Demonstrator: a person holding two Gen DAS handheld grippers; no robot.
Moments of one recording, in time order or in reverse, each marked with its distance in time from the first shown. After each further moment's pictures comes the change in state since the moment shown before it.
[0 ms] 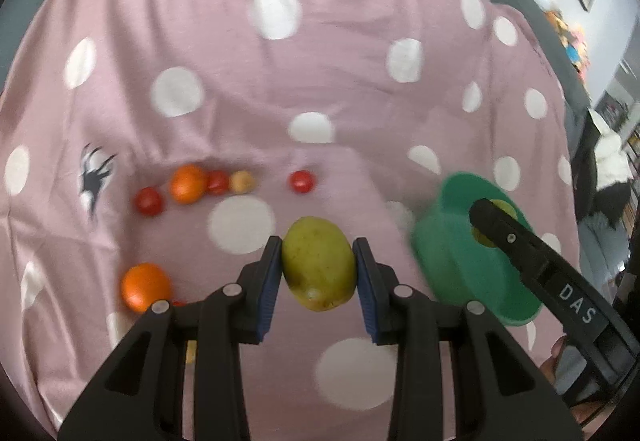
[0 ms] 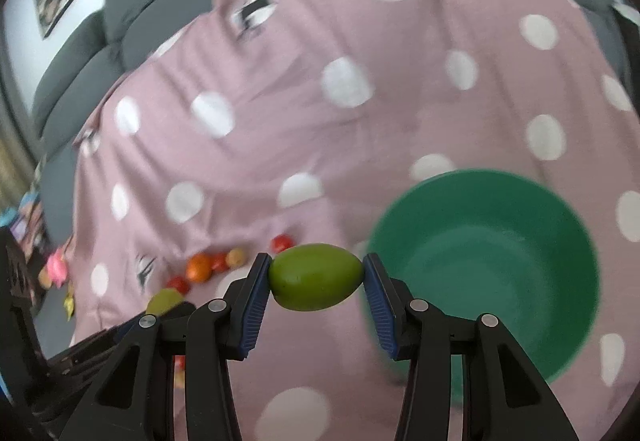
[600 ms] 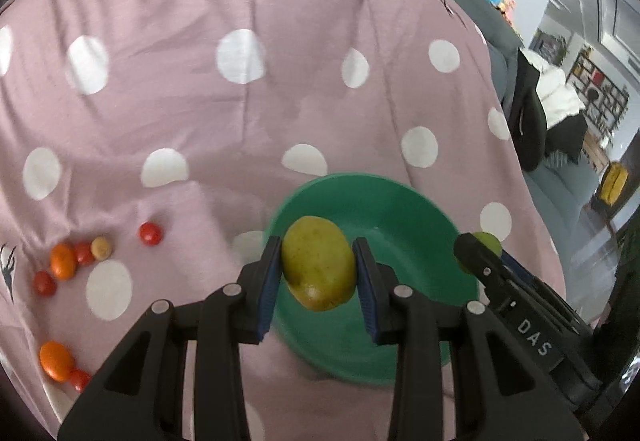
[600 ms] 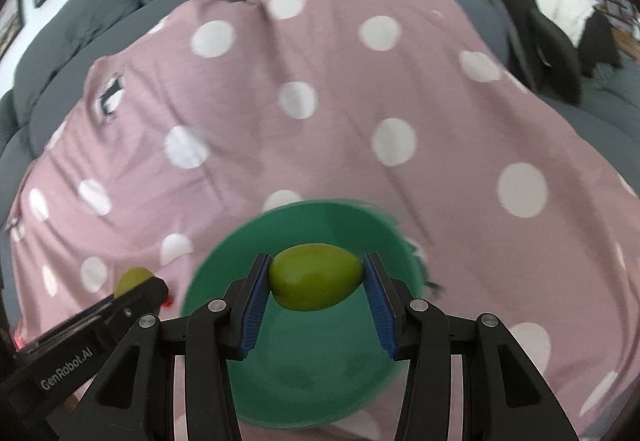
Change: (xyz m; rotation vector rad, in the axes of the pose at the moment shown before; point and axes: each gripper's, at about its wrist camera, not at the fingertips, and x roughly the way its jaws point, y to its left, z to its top) left arm 0.051 -0.129 0.025 0.248 0.034 -0.174; right arm -0.039 -0.114 0.007 0.222 -0.102 -0.258
